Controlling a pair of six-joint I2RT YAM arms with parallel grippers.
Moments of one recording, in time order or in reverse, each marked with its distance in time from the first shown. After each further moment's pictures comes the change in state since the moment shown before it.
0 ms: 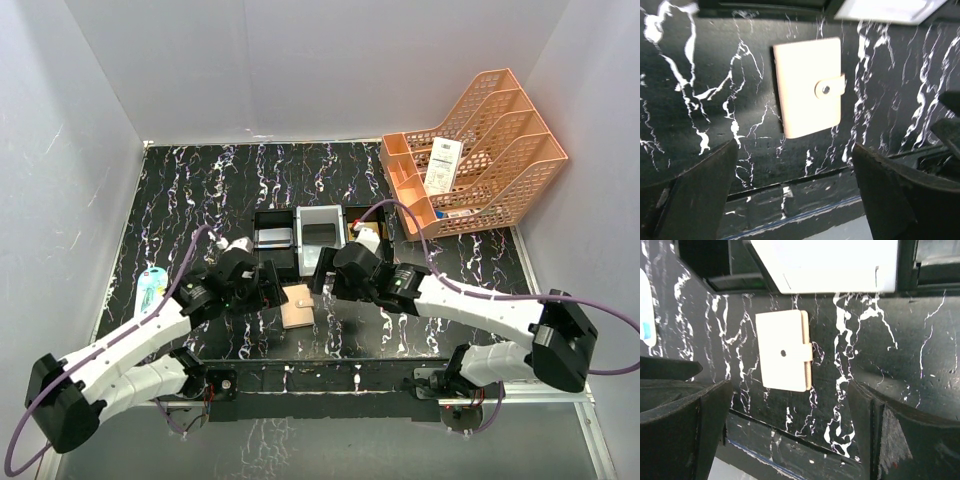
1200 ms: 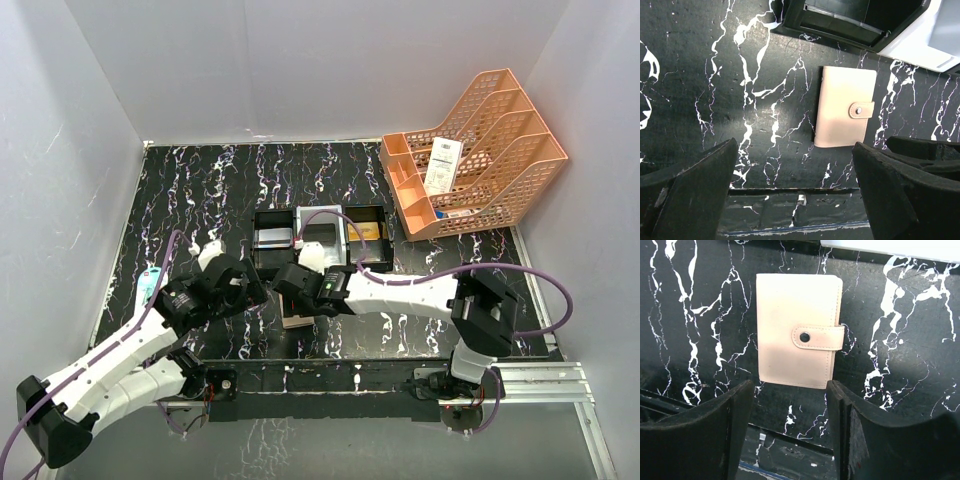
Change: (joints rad) left arm 0.000 -0.141 0.036 -0.198 -0.245 -0.134; right arm 0.190 0.382 0.332 -0.192 0.101 -0.030
